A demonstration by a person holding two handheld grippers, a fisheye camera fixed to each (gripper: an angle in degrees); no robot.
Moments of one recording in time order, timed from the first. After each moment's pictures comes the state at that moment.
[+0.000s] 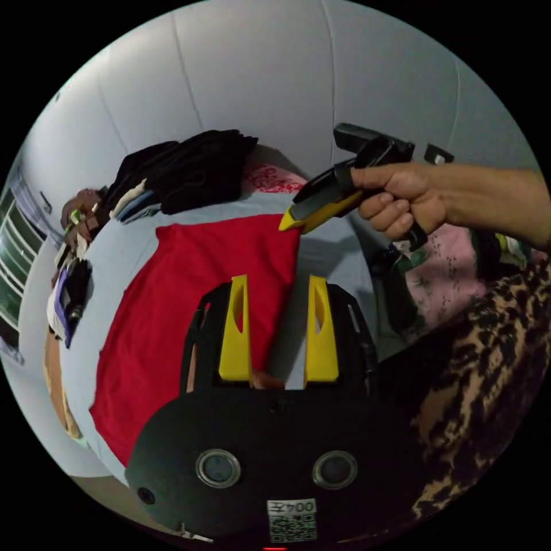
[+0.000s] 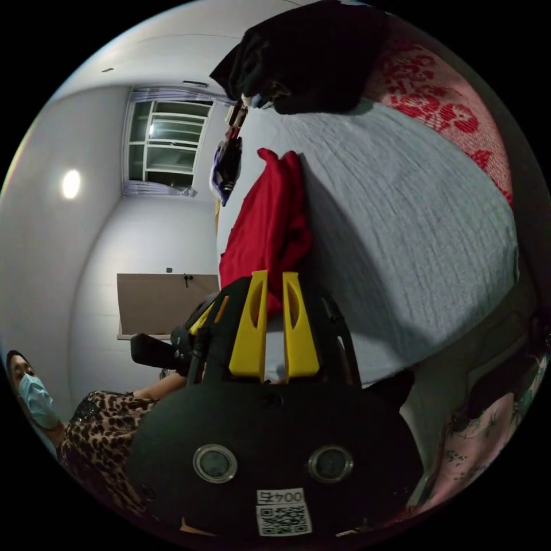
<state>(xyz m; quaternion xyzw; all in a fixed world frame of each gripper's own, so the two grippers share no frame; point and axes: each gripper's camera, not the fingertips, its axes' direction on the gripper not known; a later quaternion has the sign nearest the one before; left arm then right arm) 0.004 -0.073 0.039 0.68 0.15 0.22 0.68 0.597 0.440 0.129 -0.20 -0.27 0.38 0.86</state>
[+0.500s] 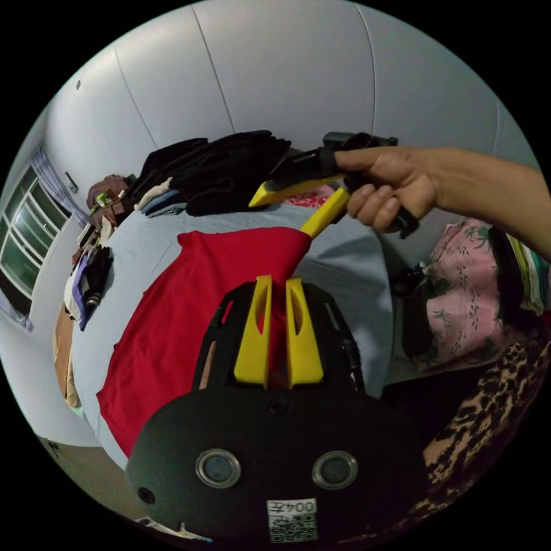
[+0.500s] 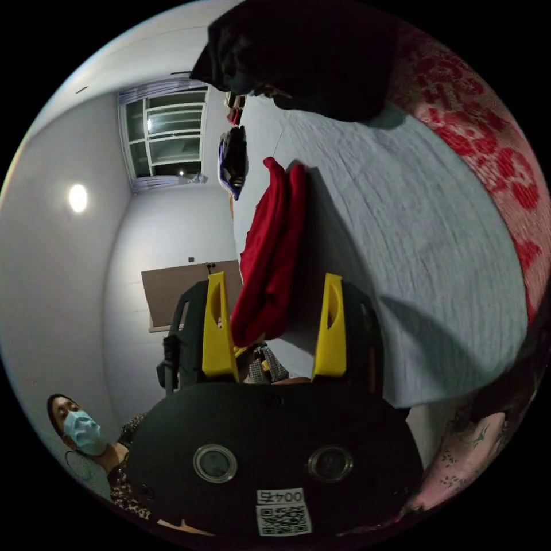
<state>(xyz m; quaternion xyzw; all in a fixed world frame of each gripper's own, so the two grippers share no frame) -0.005 -0.039 -0.014 0.68 0.18 0.12 0.70 0.662 0.378 0.164 -0.25 -0.35 0.40 0.81</state>
